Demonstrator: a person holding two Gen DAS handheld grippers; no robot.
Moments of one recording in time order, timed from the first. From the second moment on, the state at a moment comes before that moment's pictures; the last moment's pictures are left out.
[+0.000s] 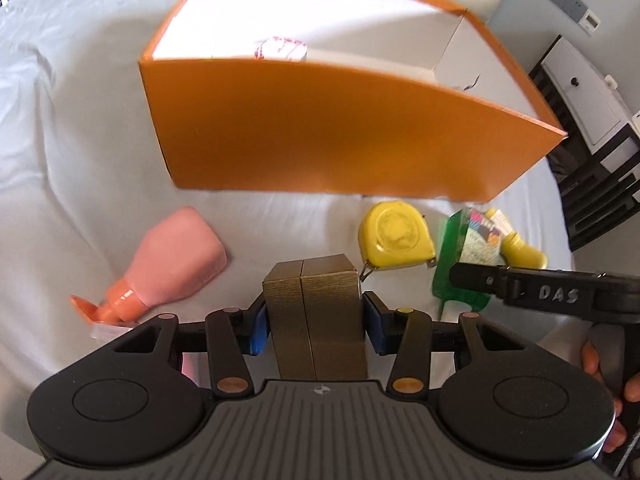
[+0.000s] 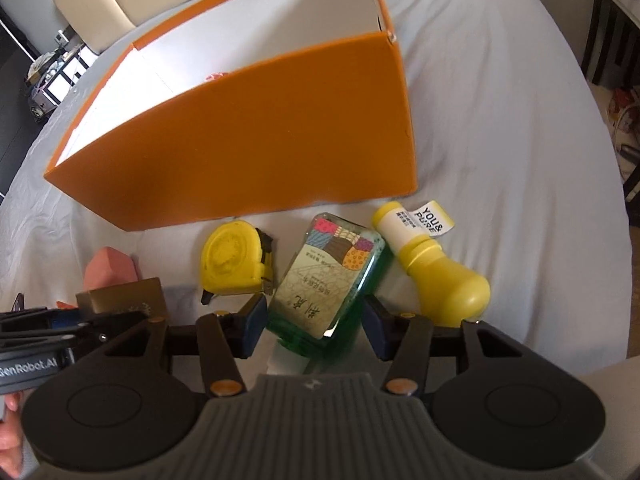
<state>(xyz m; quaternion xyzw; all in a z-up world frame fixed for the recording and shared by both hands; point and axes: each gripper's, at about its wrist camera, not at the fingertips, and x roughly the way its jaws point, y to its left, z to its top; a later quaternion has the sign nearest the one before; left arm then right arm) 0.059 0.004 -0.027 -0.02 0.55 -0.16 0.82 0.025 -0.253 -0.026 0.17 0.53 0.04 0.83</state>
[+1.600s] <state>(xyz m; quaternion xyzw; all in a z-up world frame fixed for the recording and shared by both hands) 0.040 0.028 0.050 -0.08 0.44 -0.19 0.87 -0.014 -0.249 0.054 0.20 0.43 0.11 0.87</state>
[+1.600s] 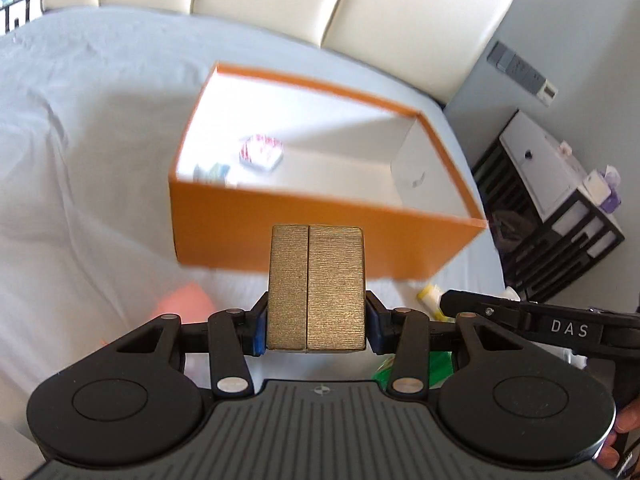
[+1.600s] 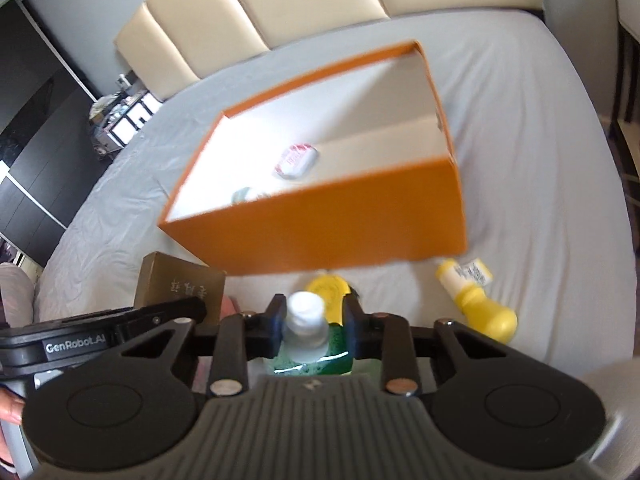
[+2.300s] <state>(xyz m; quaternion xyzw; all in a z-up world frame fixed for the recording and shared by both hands) 0.142 0.027 0.091 -0.10 0.39 -0.18 0.90 0.078 -0.220 0.153 0.16 0.32 0.15 0.92</state>
